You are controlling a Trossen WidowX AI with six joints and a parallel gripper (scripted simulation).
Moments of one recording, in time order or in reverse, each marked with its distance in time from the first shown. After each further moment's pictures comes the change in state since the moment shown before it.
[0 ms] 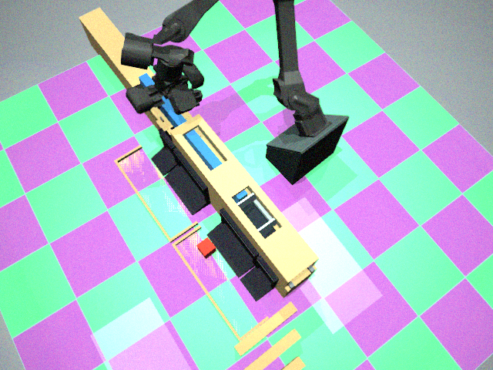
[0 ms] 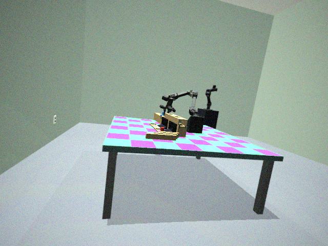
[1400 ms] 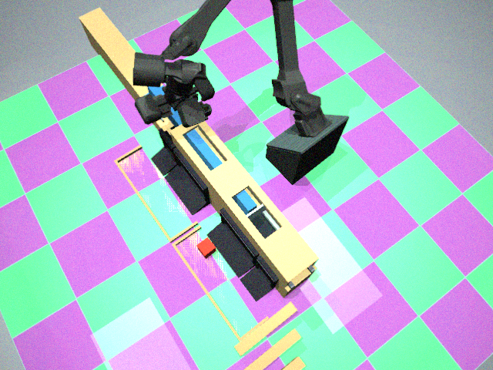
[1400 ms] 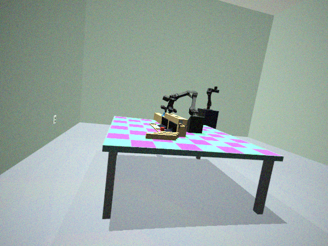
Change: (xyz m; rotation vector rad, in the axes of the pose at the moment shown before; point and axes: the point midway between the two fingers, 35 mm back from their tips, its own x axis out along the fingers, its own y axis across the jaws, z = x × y) arm -0.006 0.002 0.038 0.051 0.067 0.021
